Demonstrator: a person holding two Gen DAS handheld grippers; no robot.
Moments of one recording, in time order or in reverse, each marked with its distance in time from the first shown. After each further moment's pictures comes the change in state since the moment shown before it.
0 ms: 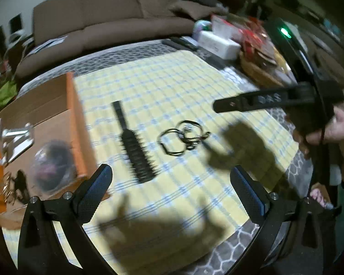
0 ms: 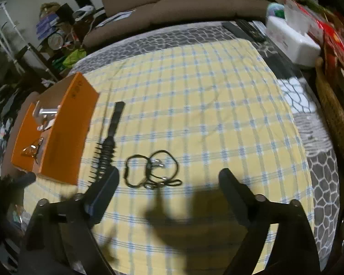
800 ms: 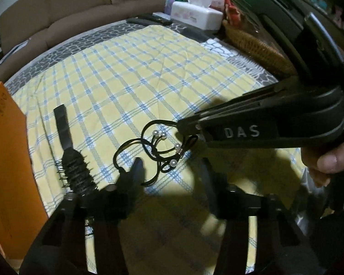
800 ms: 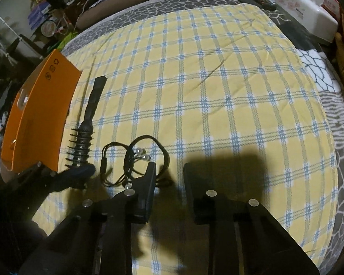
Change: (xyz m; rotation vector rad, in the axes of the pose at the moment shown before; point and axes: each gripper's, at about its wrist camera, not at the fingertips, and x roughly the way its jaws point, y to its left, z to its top) left arm 0.103 -0.030 0.021 0.122 0.113 -0.088; right arm 0.065 -0.013 -0.001 0.012 0.138 0.023
